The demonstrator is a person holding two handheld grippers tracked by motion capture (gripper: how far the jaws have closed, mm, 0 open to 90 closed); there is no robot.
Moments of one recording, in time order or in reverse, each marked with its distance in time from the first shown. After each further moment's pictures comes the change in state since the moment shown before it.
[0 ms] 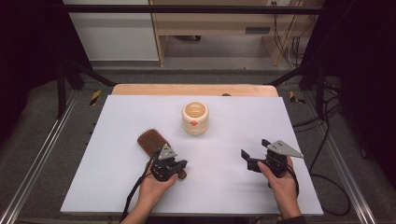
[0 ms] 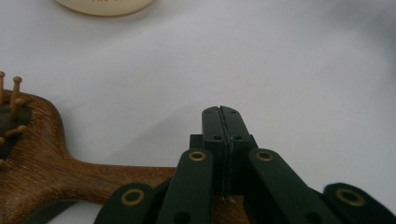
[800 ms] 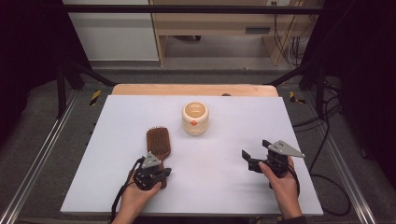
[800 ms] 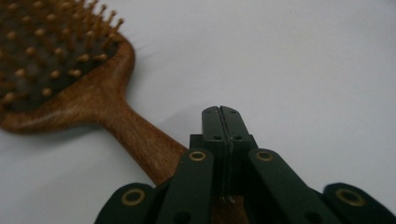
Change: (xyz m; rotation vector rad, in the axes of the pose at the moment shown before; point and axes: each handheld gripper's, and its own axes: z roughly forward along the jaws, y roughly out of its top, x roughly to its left) left arm 0.018 -0.034 -0.045 0.051 0.063 -0.014; right arm -0.002 0.000 -0.003 0.010 0.015 0.012
